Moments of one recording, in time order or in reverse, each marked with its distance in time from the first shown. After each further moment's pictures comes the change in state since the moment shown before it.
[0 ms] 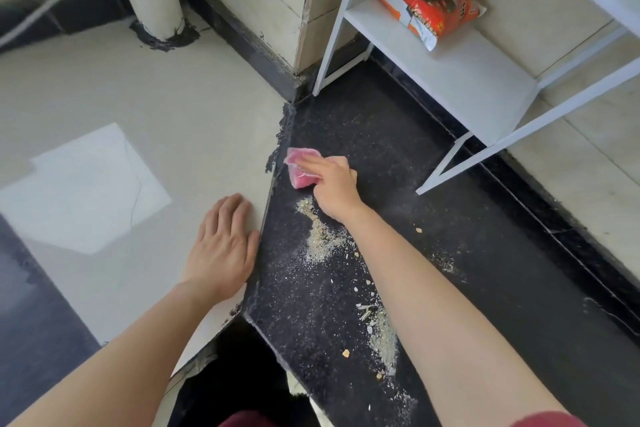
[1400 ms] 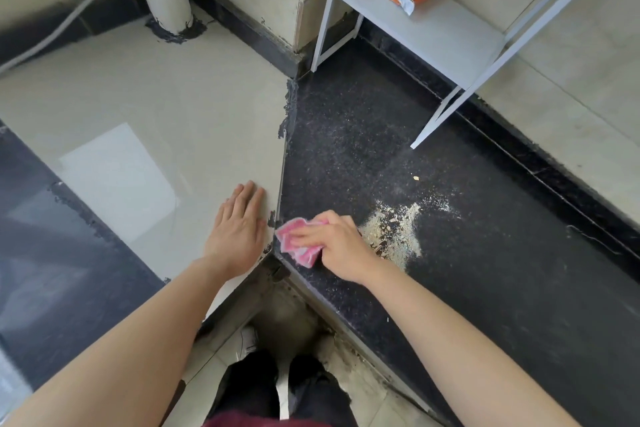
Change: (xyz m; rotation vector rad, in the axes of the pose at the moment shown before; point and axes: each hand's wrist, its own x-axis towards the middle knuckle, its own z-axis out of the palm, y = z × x) left_hand -0.055 -0.023 -0.001 -0.062 -0.150 0.068; right_hand -0.171 -0.006 0.034 -0.122 -0.311 -0.141
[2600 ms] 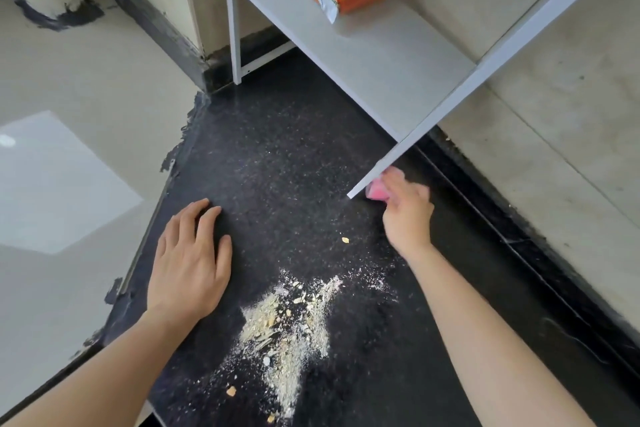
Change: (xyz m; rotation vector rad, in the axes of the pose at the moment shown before) left_hand 0.093 0.131 0.044 0.032 0.269 -0.242; right_hand 0.051 0.235 -0.170 0.003 0.648 0.357
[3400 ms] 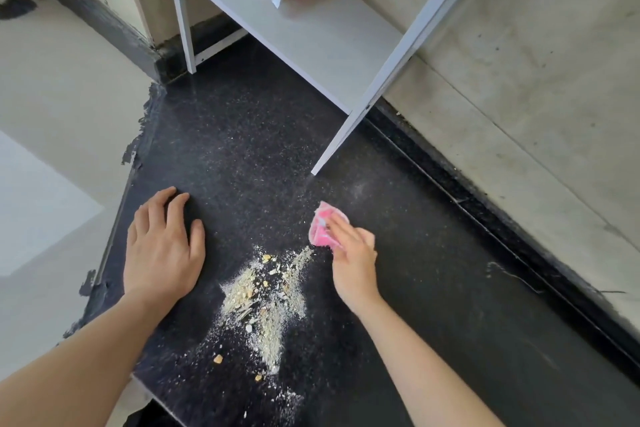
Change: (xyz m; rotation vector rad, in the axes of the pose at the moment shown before) left_hand -0.001 0.001 0.001 -0.054 -0.006 -0.009; right_hand -0.127 -0.008 0.005 0.296 -0.176 0.146
